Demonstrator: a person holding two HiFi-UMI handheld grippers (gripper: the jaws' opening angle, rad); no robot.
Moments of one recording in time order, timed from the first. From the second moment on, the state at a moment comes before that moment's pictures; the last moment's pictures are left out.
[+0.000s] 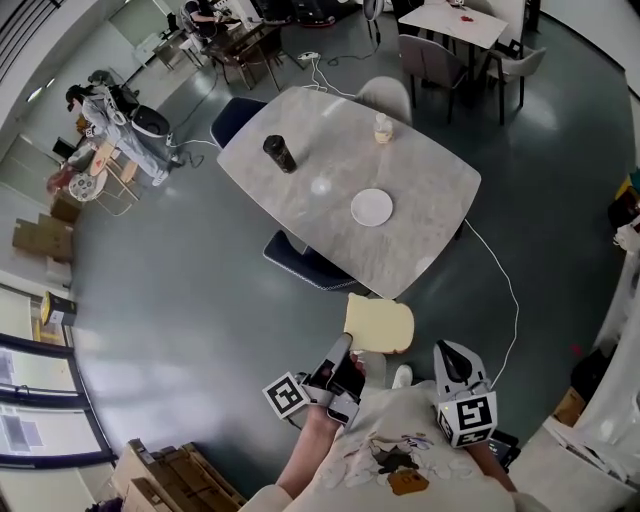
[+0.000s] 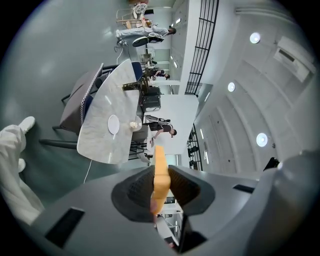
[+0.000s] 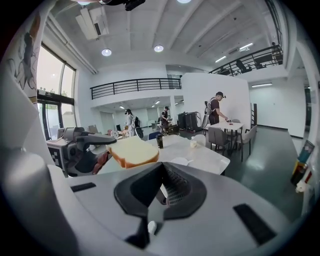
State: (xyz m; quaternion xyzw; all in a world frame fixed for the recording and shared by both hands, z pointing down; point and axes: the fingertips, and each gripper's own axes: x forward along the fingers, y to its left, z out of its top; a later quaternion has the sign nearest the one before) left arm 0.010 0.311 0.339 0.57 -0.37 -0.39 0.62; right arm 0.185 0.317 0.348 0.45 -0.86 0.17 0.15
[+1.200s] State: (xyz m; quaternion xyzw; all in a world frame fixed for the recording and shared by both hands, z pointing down) left arm -0.094 0.082 0.325 0.62 -0.29 -0.38 0.62; right arm 0.095 0.085 0.315 0.52 -0.83 0.13 0.15
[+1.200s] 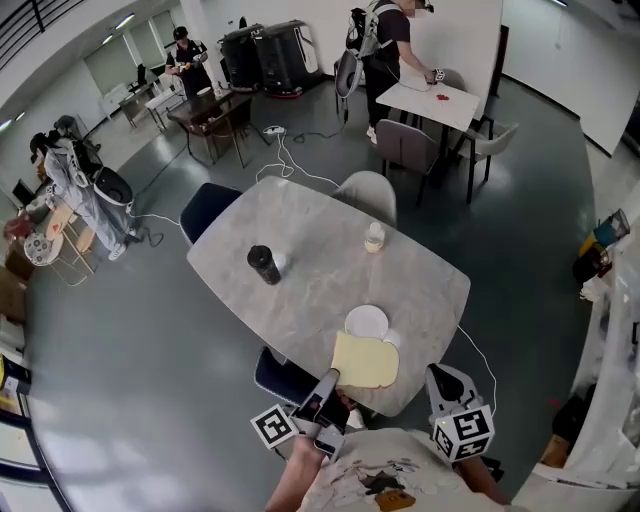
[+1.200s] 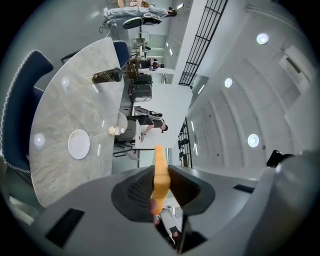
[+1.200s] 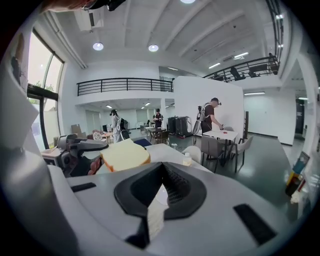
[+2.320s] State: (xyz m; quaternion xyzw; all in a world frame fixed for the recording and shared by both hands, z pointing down) left arm -0.071 -0.042 0.425 0.55 -0.38 -0.37 0.65; right arm 0.074 -0.061 0.377 0.36 -0.90 0.15 0.21
